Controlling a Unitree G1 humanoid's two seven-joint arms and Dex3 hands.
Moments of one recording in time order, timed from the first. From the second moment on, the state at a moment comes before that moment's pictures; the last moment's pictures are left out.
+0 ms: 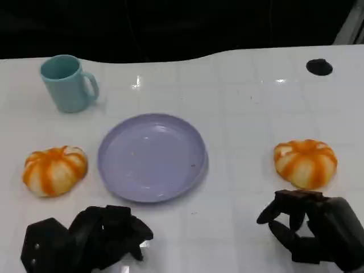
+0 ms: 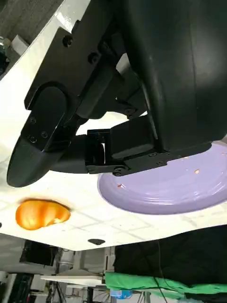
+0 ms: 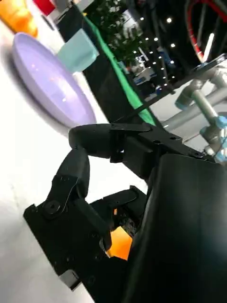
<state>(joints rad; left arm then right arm) 0.01 0.03 0.01 0.44 -0.16 -0.29 -0.37 -0.07 -0.31 0.25 0.49 -0.65 -0.78 -0.50</state>
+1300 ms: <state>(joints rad) 0.00 0.03 0.01 0.46 -0.16 -0.31 -0.38 -0.21 -0.40 0.24 0.28 -0.78 -0.18 -0.16</state>
